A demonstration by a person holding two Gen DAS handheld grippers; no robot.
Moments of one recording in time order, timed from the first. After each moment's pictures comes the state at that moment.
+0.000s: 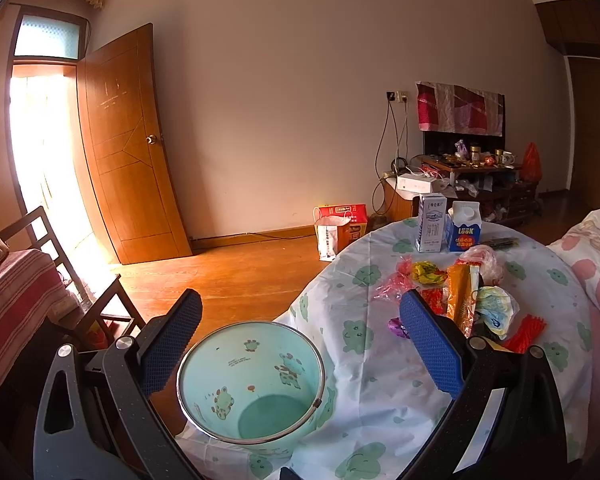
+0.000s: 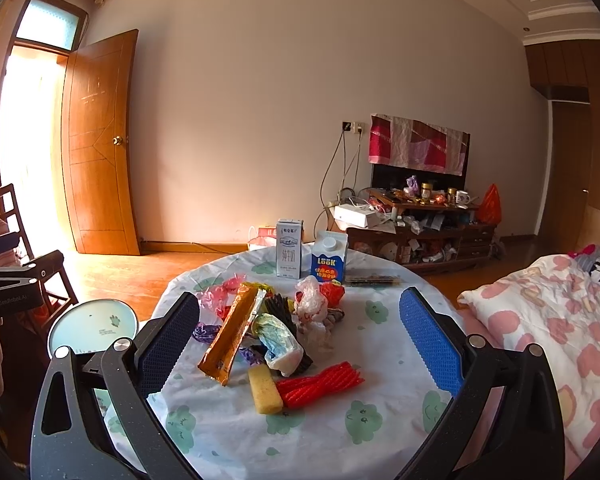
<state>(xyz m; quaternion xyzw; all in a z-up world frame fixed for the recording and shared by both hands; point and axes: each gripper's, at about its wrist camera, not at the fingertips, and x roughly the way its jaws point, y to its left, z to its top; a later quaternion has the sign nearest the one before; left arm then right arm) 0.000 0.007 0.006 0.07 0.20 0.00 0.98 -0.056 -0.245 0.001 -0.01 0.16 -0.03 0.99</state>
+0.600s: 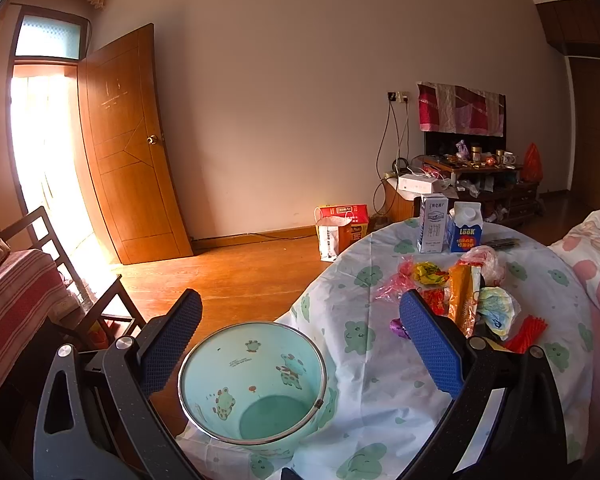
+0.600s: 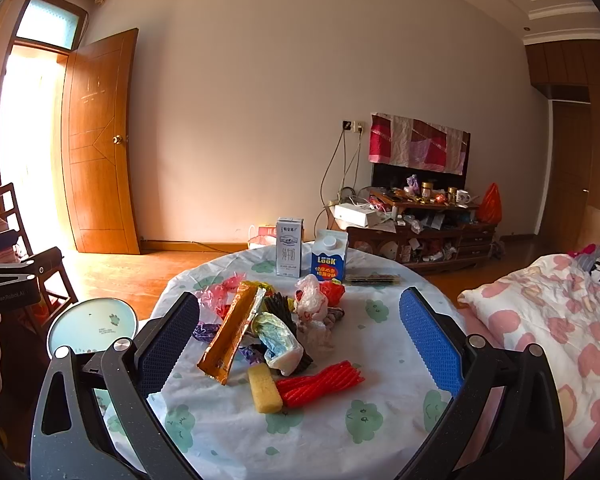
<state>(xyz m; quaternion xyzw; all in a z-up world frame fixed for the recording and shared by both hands) 0.003 0.008 0.006 0.07 0.20 0.00 0.98 -0.054 -0.245 -0.002 -0.01 0.16 -0.03 0.99</state>
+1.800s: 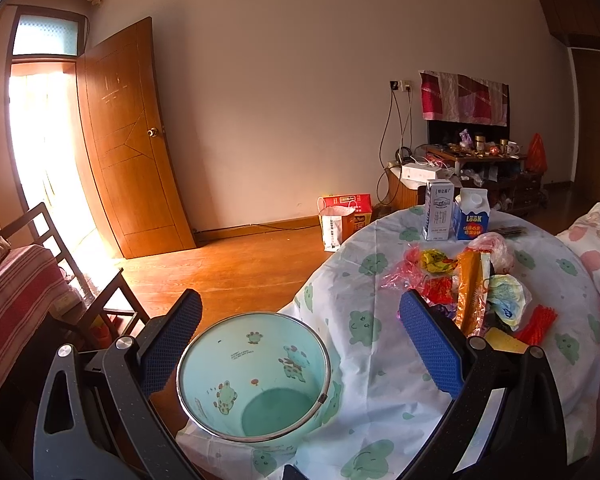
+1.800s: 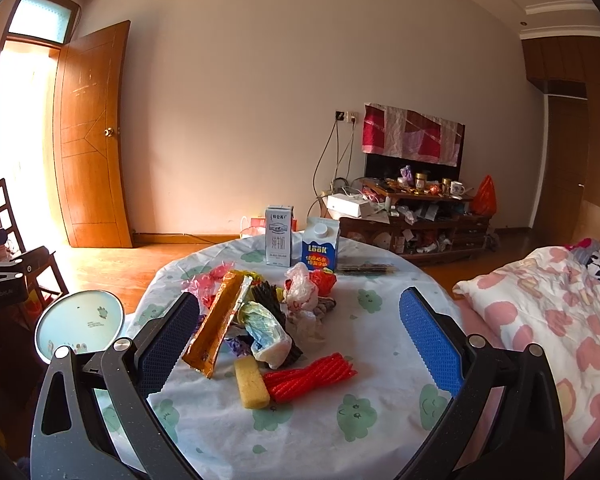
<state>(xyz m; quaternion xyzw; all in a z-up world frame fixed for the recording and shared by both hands) 0.014 0.007 -0.011 0.07 0.22 0.01 0.97 -0.039 -0.257 -0.018 -0.01 0.18 -0.05 0.98</state>
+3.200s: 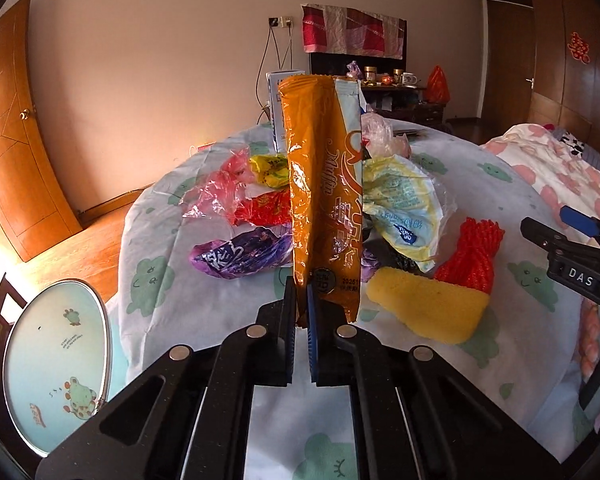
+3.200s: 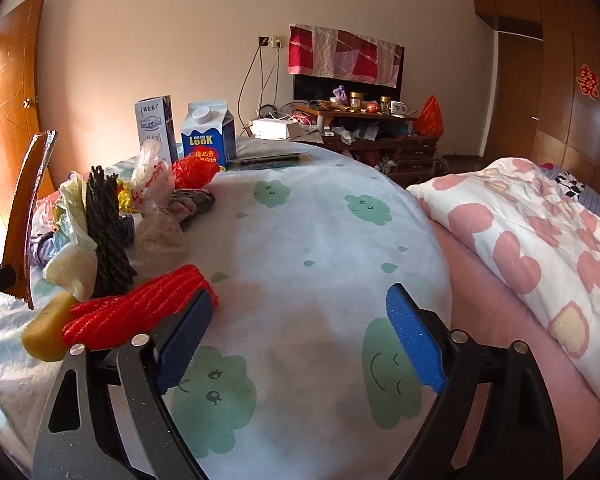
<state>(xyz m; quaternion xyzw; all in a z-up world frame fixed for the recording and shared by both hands) 0.074 -0.123 -0.144 0.10 0.32 -0.19 0.92 0.024 -0.364 -0.157 0.04 0.28 -0.16 0.95</state>
